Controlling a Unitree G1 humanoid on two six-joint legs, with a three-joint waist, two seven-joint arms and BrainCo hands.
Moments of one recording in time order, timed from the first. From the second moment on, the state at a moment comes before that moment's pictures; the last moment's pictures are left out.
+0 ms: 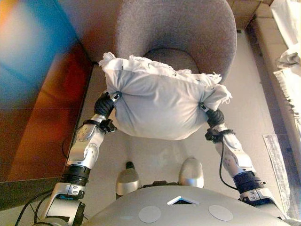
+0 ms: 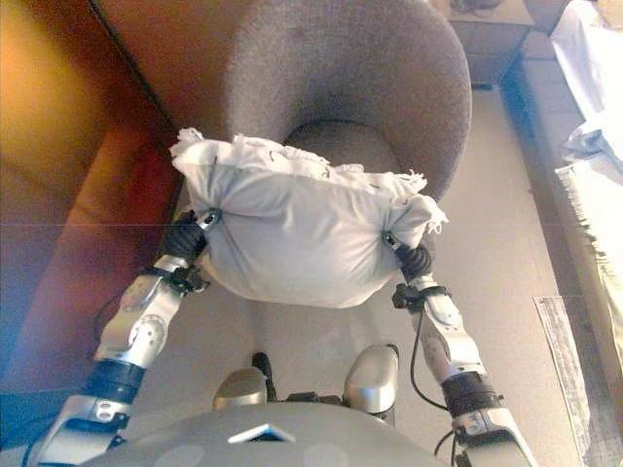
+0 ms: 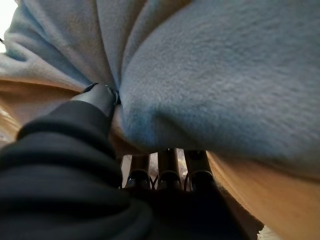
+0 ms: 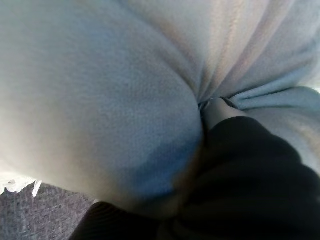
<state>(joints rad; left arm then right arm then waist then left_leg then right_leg) 0.00 0.41 -0.13 0.16 -0.64 -0.02 -0.11 0.06 -0.35 0.20 0.21 0.62 -0.07 0.02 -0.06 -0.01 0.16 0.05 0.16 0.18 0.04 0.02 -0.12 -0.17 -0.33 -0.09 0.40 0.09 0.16</state>
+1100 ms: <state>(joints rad) 0.06 0.33 -0.07 0.15 -0.60 -0.03 -0.12 0.04 -0.36 0.18 0.21 0.64 -0.08 0.06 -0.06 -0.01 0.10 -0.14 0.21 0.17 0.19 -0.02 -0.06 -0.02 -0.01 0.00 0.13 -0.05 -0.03</state>
